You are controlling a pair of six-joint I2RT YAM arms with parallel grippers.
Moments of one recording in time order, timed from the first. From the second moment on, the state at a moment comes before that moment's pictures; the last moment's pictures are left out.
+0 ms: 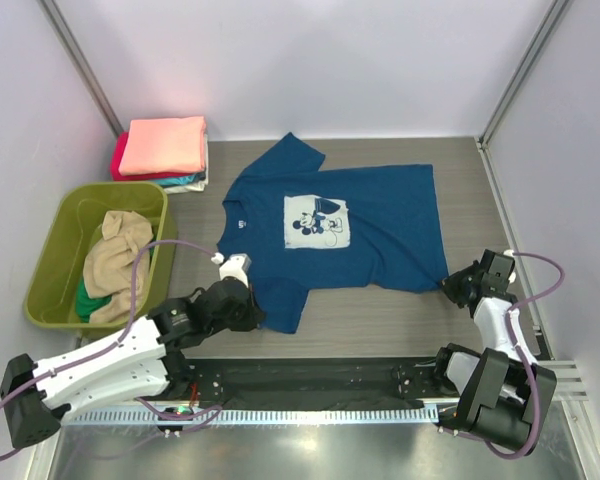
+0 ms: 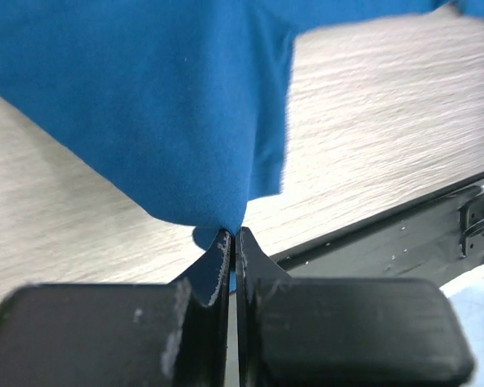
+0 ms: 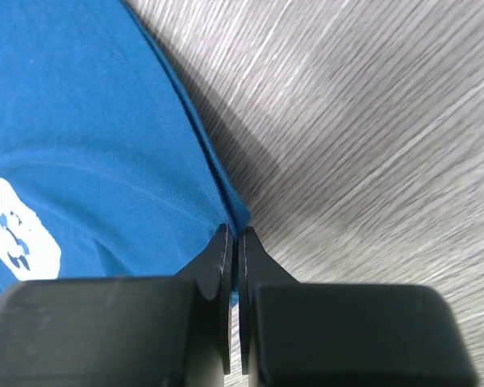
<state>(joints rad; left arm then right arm) -0.99 0.80 0.54 -0.55 -0.22 -0.88 -0.40 0.99 0.37 -0.27 -0.19 0.74</state>
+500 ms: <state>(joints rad) -0.72 1.02 0.91 -0.61 -0.26 -0.62 -0.40 1.13 0.62 -0.30 -0.25 0.78</state>
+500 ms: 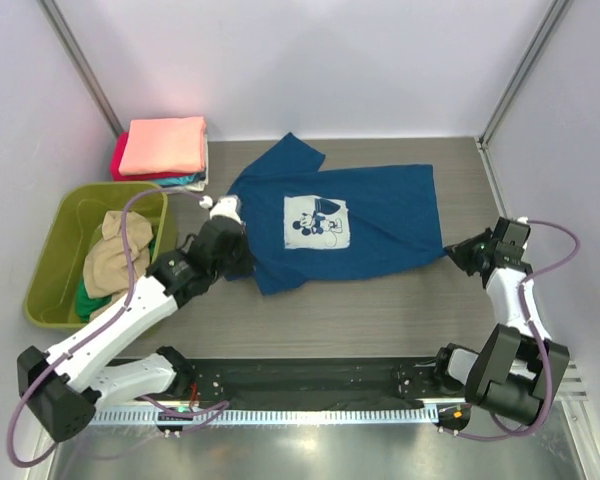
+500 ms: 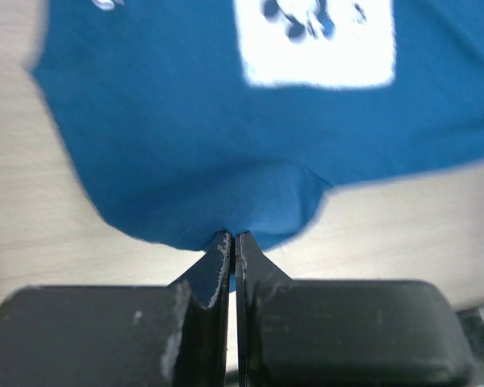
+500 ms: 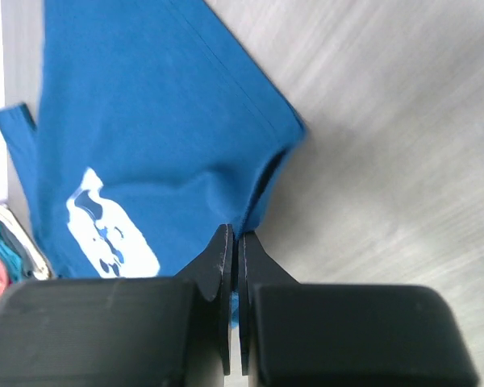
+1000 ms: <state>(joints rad) -0.38 1.65 1.52 -0.63 -0.09 -0.44 -0.33 1.53 0.91 -0.21 -0.26 0.90</state>
